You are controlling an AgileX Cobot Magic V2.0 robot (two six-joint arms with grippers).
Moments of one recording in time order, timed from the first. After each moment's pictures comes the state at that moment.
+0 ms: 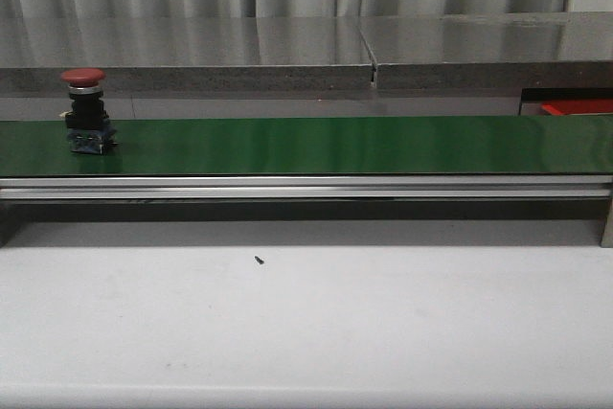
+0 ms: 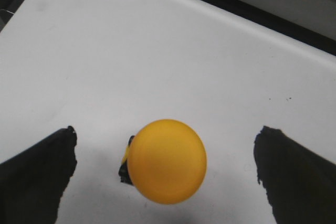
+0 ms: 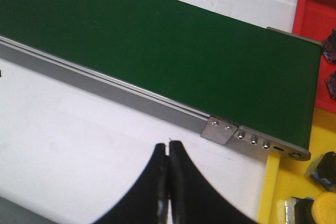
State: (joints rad) left arm 0.48 2.34 -1.97 -0.55 0.60 0.45; right arm -0.09 0.89 -0.72 0.45 0.63 -0.62
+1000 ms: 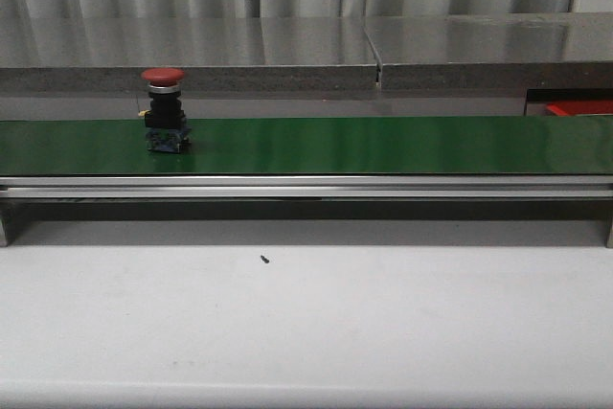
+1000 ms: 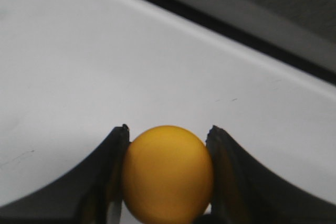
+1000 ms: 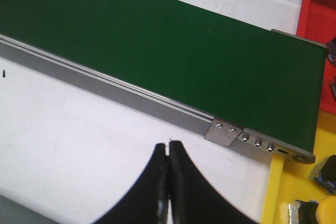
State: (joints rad) left arm 0.48 2.31 -2.09 -0.62 0.80 0.43; right arm -0.09 0.89 -0.72 0.45 0.63 -0.62
